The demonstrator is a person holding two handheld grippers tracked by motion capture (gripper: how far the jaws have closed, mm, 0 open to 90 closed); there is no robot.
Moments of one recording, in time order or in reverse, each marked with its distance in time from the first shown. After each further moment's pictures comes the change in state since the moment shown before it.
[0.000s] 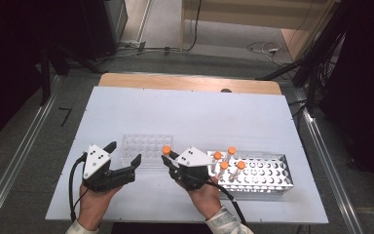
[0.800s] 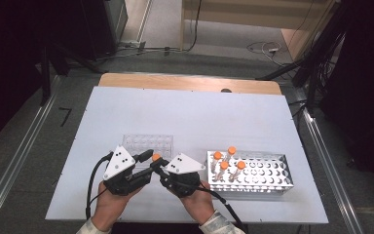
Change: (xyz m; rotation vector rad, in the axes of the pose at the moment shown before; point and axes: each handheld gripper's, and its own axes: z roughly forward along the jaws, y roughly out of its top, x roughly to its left) left arm -0.035 0.008 0.013 0.026 -0.241 0.077; right arm 0.018 -0.004 0.008 0.017 0.056 -0.026
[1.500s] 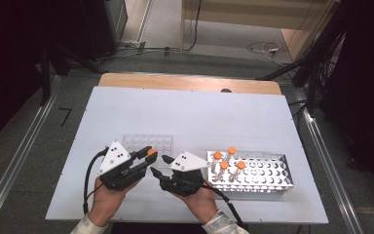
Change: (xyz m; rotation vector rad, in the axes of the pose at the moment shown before) left arm 0.019 0.009 -0.008 -0.032 0.024 -0.025; right arm -0.009 0.002 -0.011 -0.011 0.059 0.037
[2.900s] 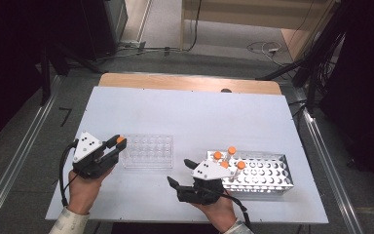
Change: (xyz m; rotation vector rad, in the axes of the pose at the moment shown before) left arm 0.050 -0.018 -0.013 0.058 0.229 -0.012; right arm -0.013 -0.024 -0.038 0.008 -0.043 0.033
